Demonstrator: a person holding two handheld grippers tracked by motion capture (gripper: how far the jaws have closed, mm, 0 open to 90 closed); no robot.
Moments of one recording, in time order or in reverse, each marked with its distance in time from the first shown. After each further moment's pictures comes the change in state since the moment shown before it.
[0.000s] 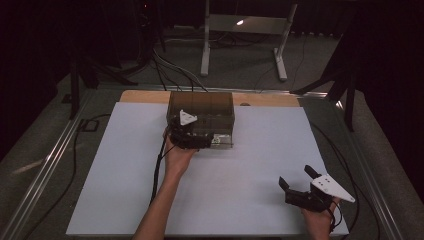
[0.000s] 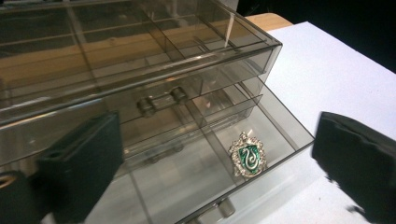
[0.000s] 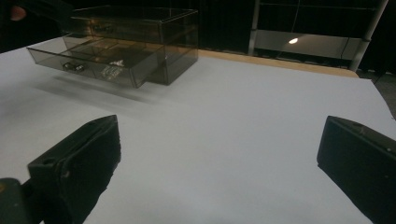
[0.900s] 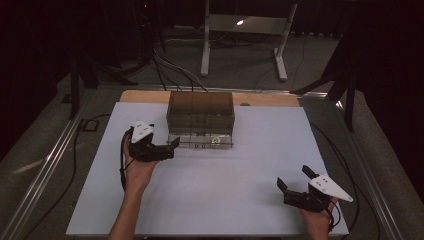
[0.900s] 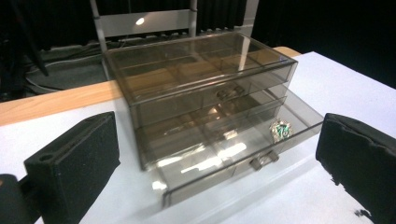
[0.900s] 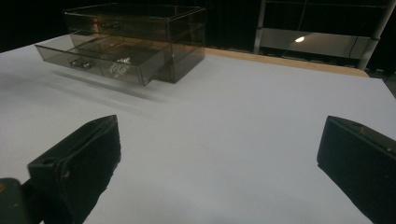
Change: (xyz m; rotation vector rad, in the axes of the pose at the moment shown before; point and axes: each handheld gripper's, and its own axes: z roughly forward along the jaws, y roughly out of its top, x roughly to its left) left arm 0.051 -0.038 -0.101 -0.171 0.054 0.019; right arm 0.003 0.000 0.002 0.007 0.021 -0.004
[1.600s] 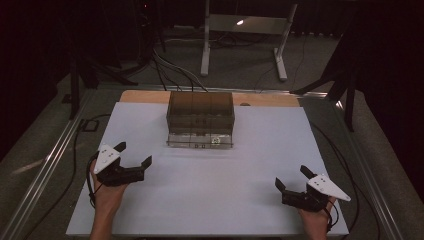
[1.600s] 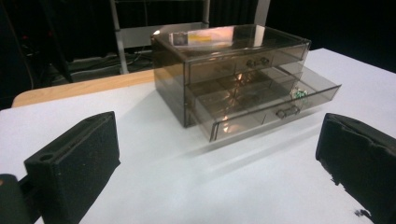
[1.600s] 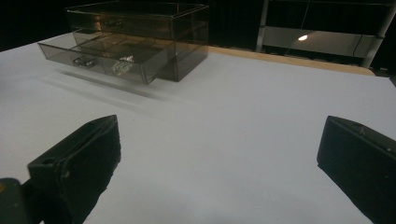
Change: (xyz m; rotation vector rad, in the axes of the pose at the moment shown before) left arm 0.032 -0.056 -0.067 -0.068 0.046 0.013; right arm 0.003 -0.001 0.003 0.007 0.009 -0.004
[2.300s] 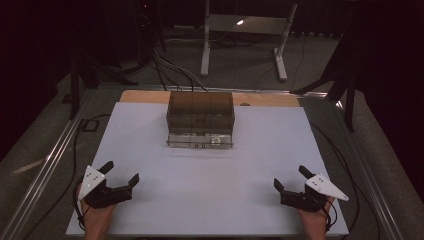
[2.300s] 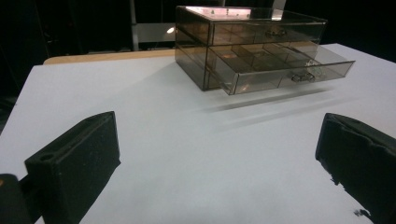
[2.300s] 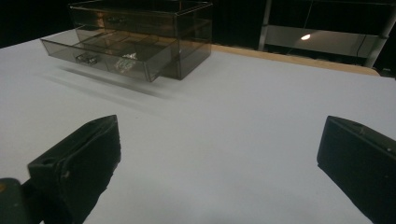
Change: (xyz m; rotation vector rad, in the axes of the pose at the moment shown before) left arm 0.010 -0.053 -0.030 -0.012 0.040 -0.057; right arm 0.003 0.000 0.002 0.008 0.008 -0.008
